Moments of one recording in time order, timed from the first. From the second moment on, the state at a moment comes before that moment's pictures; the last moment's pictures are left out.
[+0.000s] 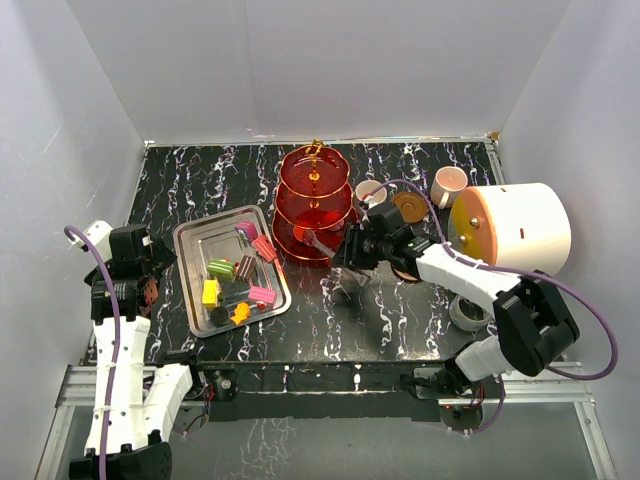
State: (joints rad) left arm 0.10 0.74 0.93 -0.98 -0.49 -0.63; right arm 0.58 1.42 0.85 -0.17 -0.29 0.66
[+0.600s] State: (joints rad) left arm 0.10 0.75 0.93 -0.98 -0.49 -0.63; right arm 0.57 1.48 0.85 -0.06 -0.33 0.64
